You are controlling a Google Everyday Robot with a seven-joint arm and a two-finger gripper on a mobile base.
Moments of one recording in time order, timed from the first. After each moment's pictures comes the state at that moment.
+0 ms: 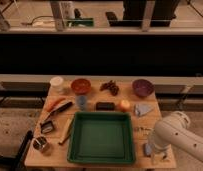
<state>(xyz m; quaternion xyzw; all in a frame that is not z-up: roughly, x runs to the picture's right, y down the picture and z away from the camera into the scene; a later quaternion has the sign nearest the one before) 0.255 0.293 0.711 -0.33 -0.04 -0.04 0.94</state>
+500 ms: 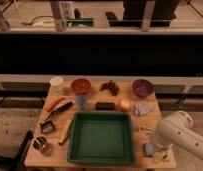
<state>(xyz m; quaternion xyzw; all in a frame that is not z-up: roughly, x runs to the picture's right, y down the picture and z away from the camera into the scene) 0.266 0.292 0.720 -0.33 -0.04 -0.01 0.94</state>
